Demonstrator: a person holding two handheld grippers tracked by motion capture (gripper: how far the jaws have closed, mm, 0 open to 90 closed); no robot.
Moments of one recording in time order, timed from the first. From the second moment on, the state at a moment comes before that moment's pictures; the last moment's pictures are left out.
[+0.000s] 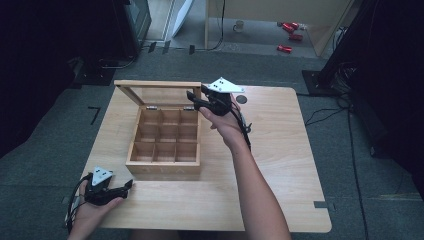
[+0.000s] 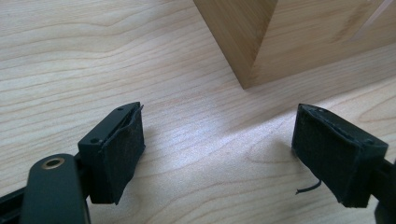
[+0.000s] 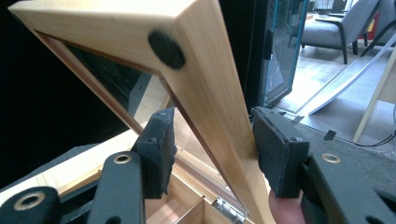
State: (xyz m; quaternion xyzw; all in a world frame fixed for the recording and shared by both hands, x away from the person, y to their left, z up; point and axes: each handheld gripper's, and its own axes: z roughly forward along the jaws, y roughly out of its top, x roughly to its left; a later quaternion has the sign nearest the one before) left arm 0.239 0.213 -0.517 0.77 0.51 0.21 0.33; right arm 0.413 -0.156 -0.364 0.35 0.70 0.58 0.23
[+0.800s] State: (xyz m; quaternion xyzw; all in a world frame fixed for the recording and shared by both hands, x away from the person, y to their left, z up) left arm 0.241 0.213 -0.517 0.77 0.51 0.21 0.33; right arm 0.457 -0.160 -0.383 0.39 0.68 0.58 0.21
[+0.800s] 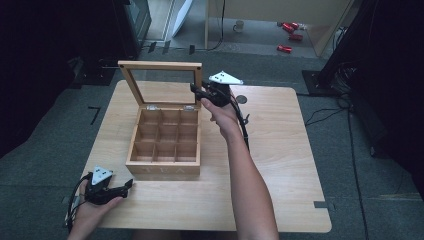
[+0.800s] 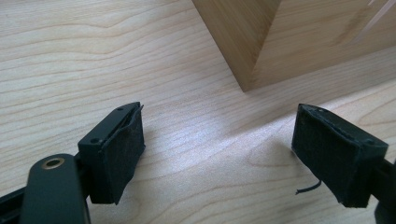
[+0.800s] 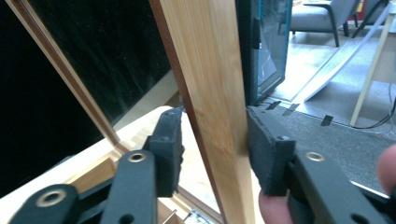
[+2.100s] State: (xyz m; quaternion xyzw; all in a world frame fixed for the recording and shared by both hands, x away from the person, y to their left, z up) left arm 0.241 0.213 -0.517 0.77 0.51 0.21 0.33; right arm 0.512 -0.146 -0.381 0.51 0.65 0.53 0.22
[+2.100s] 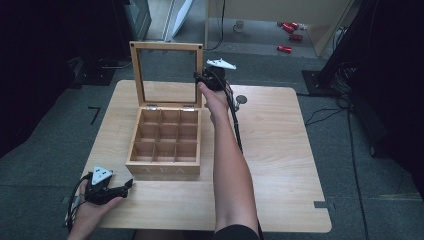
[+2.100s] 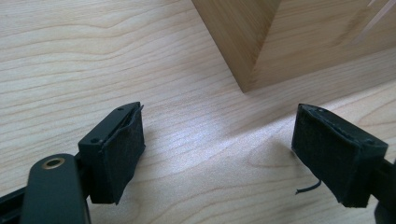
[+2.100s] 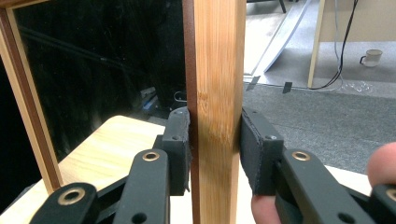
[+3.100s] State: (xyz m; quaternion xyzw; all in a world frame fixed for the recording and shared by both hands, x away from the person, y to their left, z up) left arm 0.241 0.212 -0.517 0.77 0.51 0.21 0.33; right arm 0.449 -0.169 -0.383 0.46 0.68 0.53 0.22
